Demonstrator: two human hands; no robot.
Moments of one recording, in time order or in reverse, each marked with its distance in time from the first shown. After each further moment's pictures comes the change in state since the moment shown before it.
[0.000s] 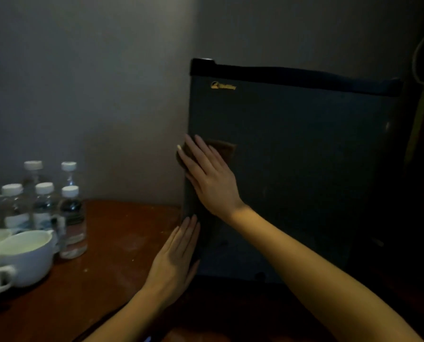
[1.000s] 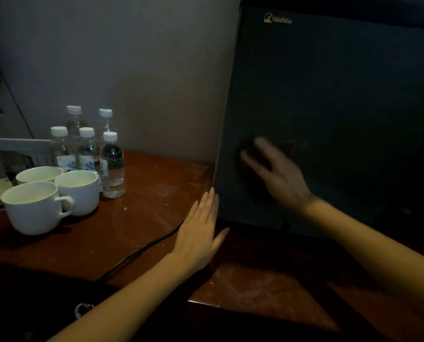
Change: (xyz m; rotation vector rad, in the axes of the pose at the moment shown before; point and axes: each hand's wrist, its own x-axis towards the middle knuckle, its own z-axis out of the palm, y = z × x) left_hand -0.052 0.024 -0.035 -0.253 -0.180 -0.218; right_hand -0.107 0.023 -0.020 -0.130 -0.272 -0.129
